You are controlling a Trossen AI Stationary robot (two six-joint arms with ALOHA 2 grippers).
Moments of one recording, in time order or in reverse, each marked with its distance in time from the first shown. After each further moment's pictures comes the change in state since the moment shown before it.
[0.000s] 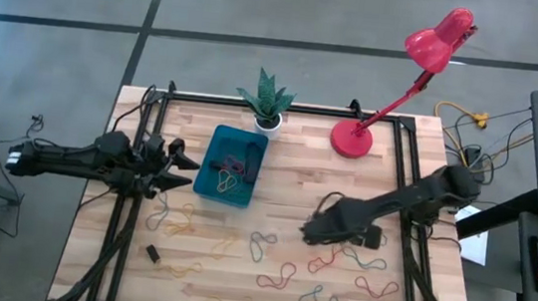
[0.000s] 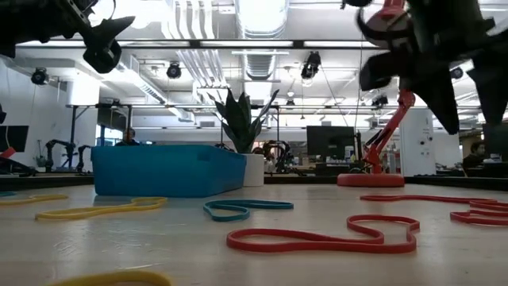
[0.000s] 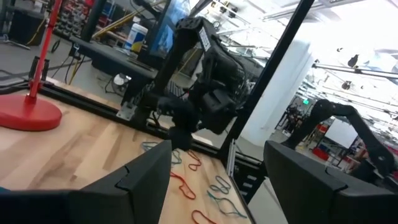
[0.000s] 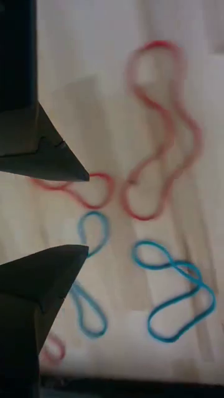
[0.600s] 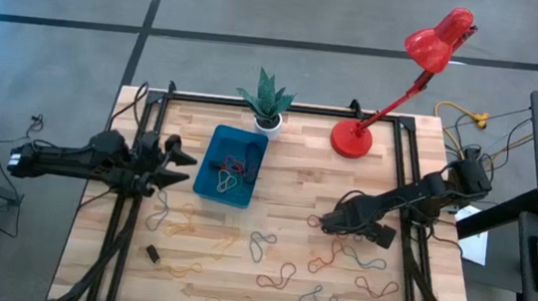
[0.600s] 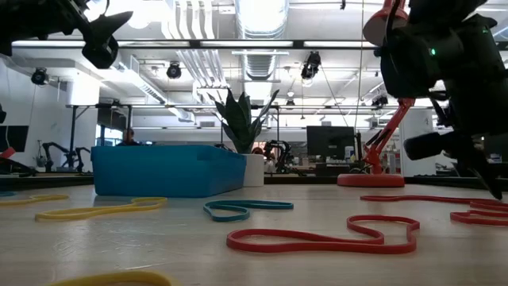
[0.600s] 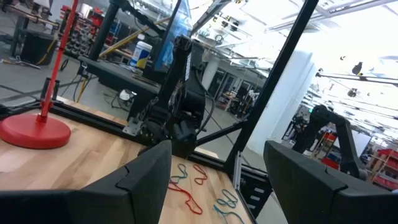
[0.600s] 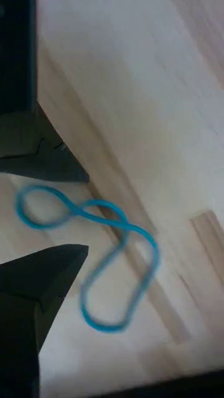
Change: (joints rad) left arm 0.000 -0.046 0.003 0.001 -0.040 0.029; right arm -0.081 -0.106 -0.458 0.260 -0.033 0.195
